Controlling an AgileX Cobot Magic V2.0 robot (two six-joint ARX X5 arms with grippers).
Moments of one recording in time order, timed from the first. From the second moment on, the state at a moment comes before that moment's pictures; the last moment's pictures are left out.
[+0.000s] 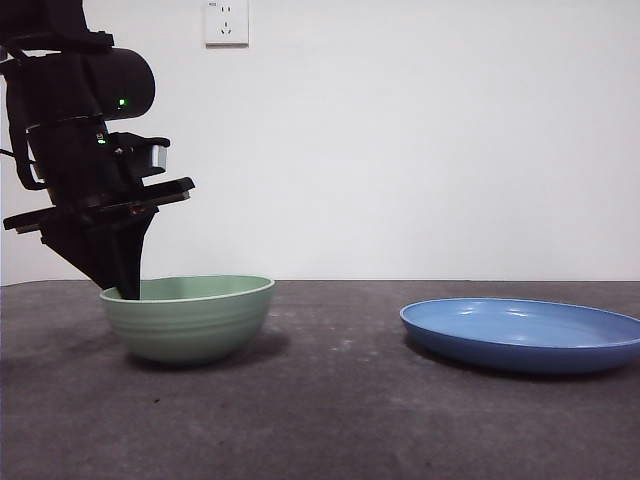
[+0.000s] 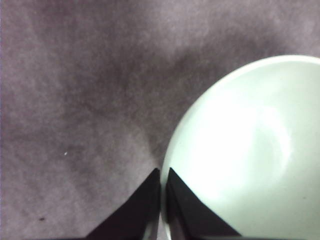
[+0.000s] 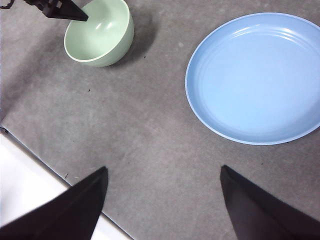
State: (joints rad) left arm -0.30 1.74 1.23 -0.67 0.13 -0.05; right arm 0.14 0.77 0.94 -1.04 -0.52 -0.06
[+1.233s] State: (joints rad) left arm -0.70 2.10 1.85 -0.68 0.19 -0.22; right arm 0.14 0.72 0.94 -1.04 -0.52 -0.02
